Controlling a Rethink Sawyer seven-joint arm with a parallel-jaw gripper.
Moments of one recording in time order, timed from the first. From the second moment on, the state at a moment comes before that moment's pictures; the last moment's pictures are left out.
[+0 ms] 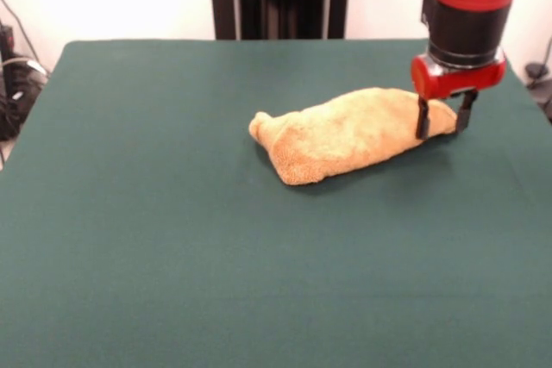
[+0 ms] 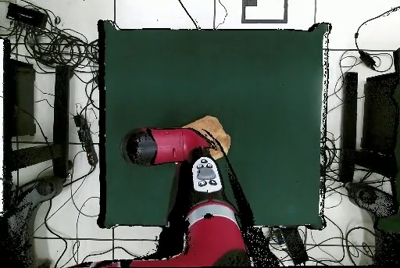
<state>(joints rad) 0.02 -0.48 0.08 1.67 -0.03 0.39 1.57</state>
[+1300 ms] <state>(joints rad) 0.07 -0.42 0.10 1.67 0.02 0.70 1.57</state>
